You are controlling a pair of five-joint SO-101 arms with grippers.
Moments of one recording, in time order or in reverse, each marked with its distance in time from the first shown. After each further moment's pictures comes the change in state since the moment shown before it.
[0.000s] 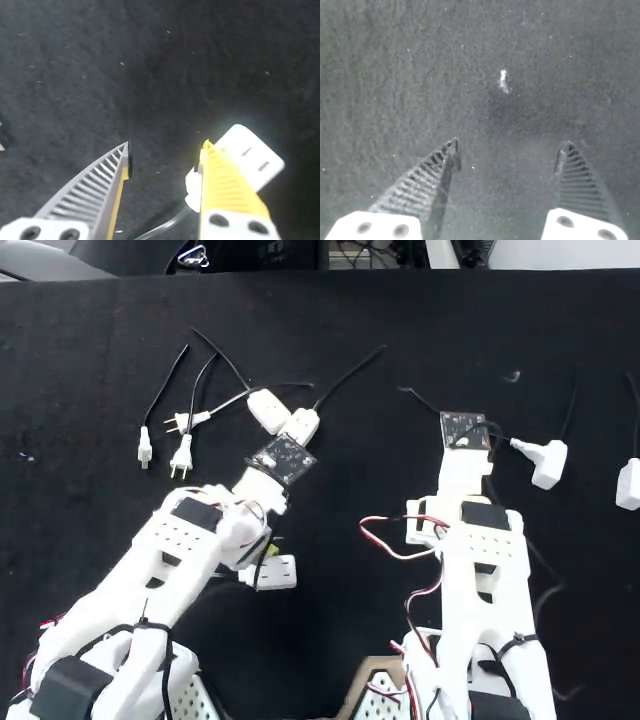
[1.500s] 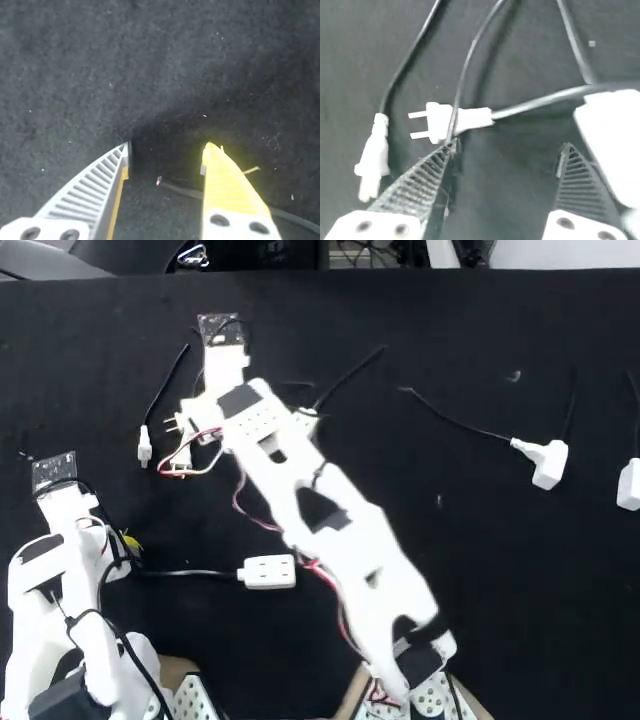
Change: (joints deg) left arm -52.9 -0.7 12.5 -6.7 8.9; right arm -46.8 94.2 -114.5 7.5 -34.4
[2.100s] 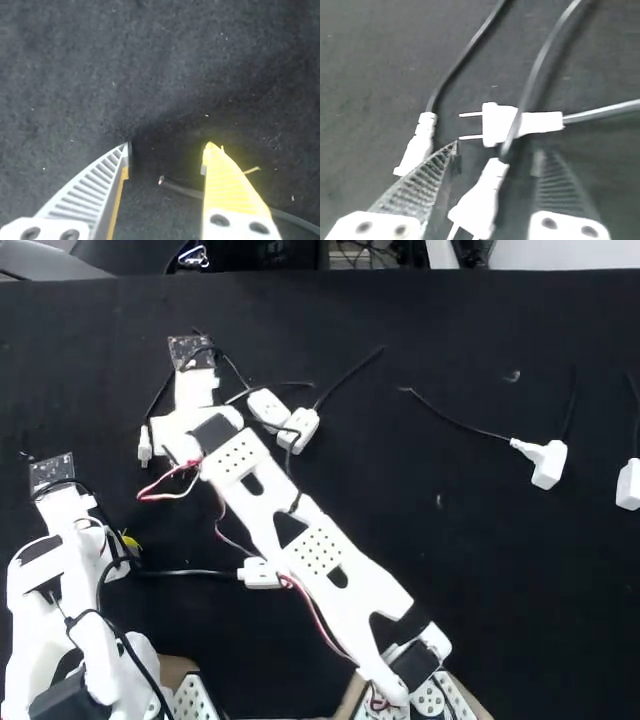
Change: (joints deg) left arm -1.0 -0.1 0.2 -0.2 0.1; right arm -5.3 25.6 -40.4 10.3 -1.8
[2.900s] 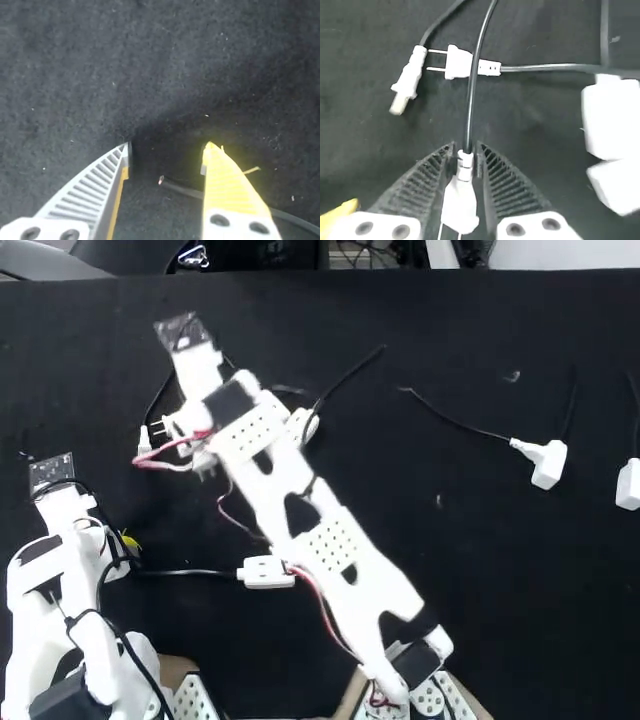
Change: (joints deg) left arm 0.0 0.0 0.0 0.0 0.0; right arm 3.0 -17.1 -0.7 28.0 17.9
